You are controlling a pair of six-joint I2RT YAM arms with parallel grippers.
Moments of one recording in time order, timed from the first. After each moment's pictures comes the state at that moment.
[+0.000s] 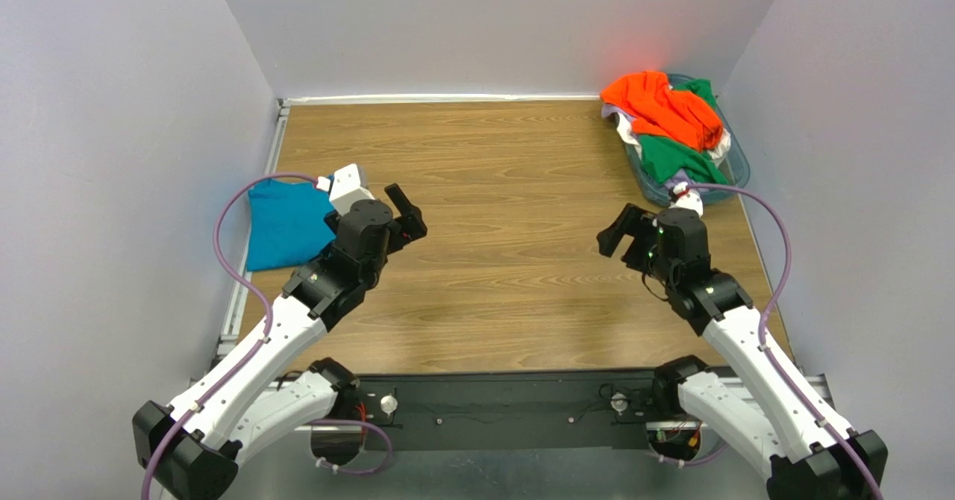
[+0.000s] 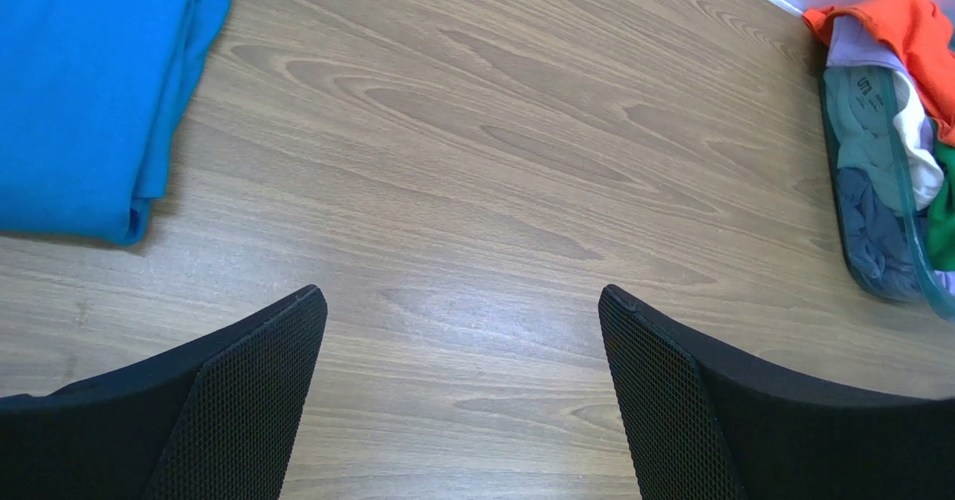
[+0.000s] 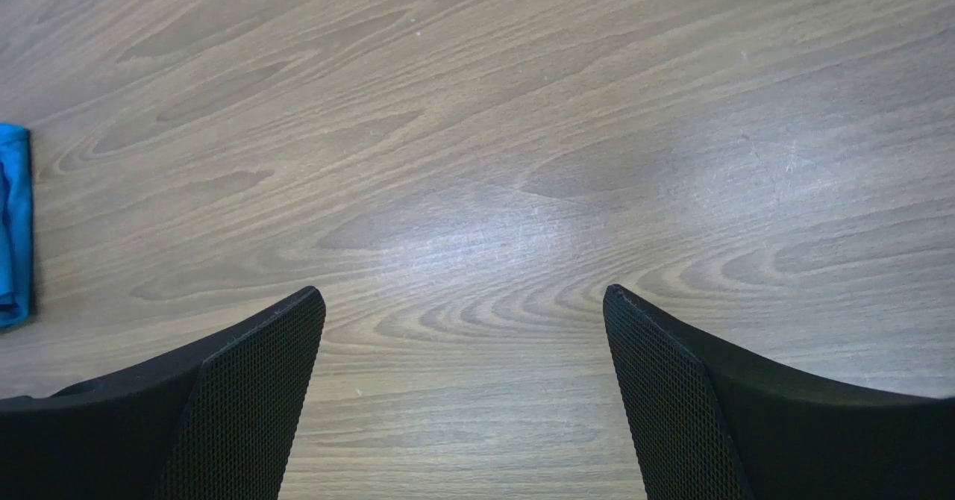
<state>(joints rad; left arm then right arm) -0.61 0.86 0.78 -0.39 -0.51 -0.74 0.32 0.78 0.62 -0.41 0.16 0.58</state>
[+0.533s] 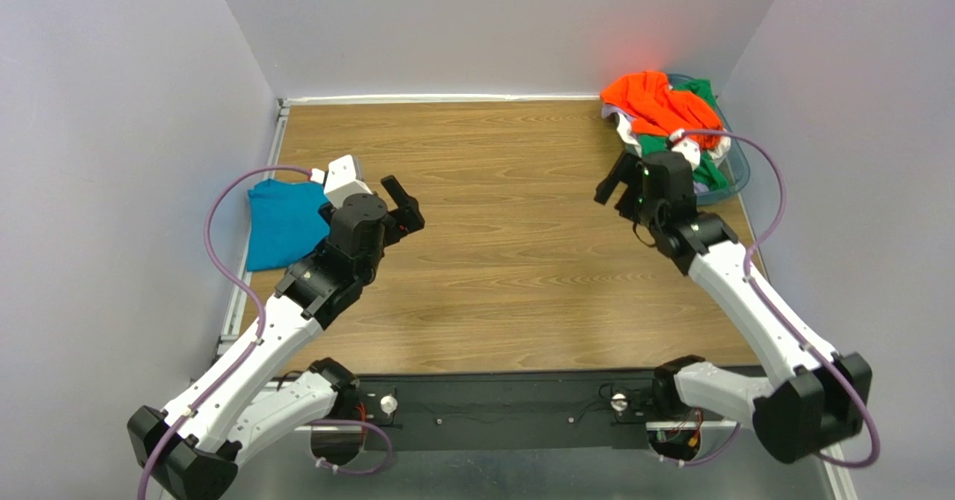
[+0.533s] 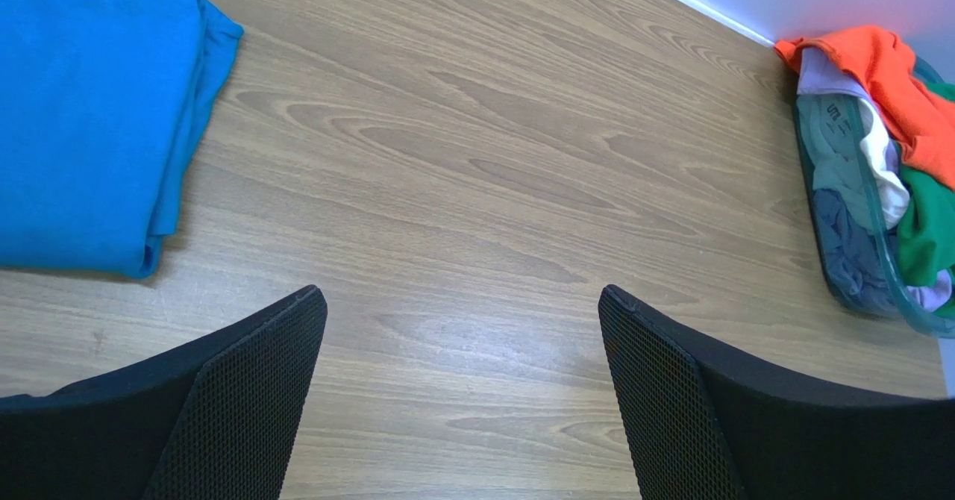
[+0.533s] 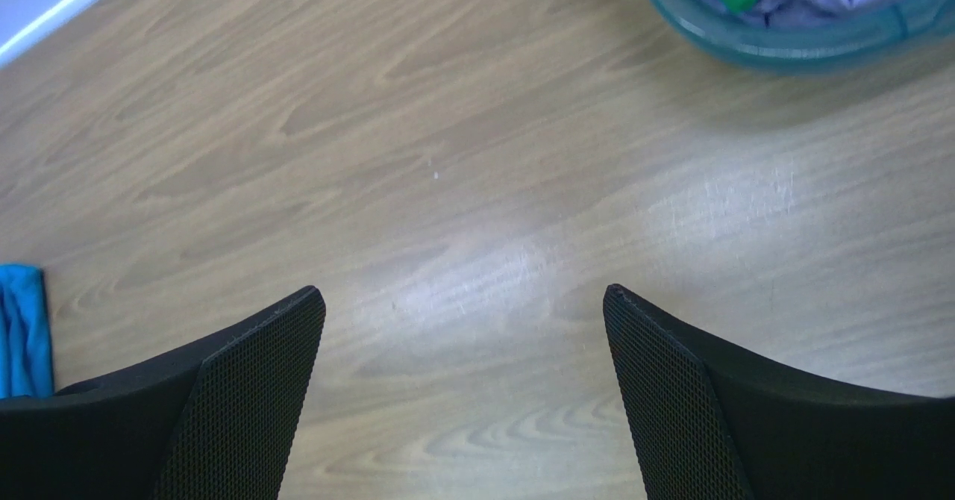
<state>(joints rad) -0.61 0.86 0.85 -0.42 -0.53 -0.70 0.32 1.09 0.92 -0.40 0.29 0.61</state>
